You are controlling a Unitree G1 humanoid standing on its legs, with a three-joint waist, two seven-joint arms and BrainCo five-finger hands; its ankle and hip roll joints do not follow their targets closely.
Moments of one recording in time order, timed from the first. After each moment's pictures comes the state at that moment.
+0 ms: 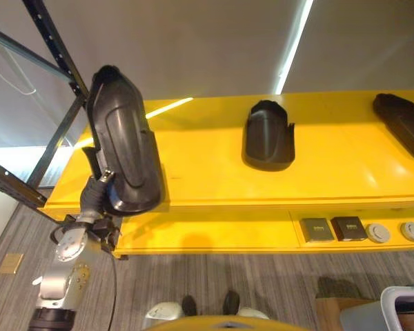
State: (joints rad) left arm 0.10 0.42 0.03 -0.18 -0.66 0.07 0.10; right arm 0.13 -0.32 0.33 1.05 -0.38 0.31 -0.08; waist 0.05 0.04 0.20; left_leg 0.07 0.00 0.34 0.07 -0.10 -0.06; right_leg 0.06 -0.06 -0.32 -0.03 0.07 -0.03
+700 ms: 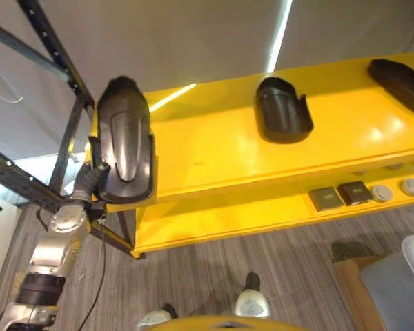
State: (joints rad) left arm -0.13 0.57 -0.03 0.07 -0.47 0.23 0.15; right arm 0.16 -0.30 0.27 1.11 -0.37 0.26 -0.15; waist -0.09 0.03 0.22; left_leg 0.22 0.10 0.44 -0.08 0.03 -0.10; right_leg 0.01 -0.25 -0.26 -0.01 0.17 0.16
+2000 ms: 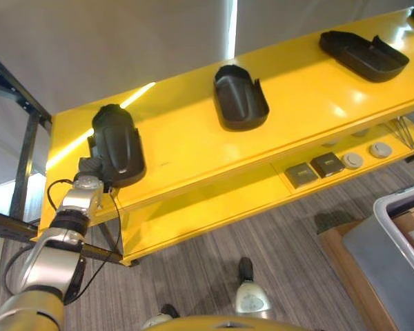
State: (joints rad) left arm -0.67 0.53 -0.16 0.81 -0.33 0.36 0.38; right arm 0.09 -0.39 0.36 1.15 -0.34 0.17 -0.16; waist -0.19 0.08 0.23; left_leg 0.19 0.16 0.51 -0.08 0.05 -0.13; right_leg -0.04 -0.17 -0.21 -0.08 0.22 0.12
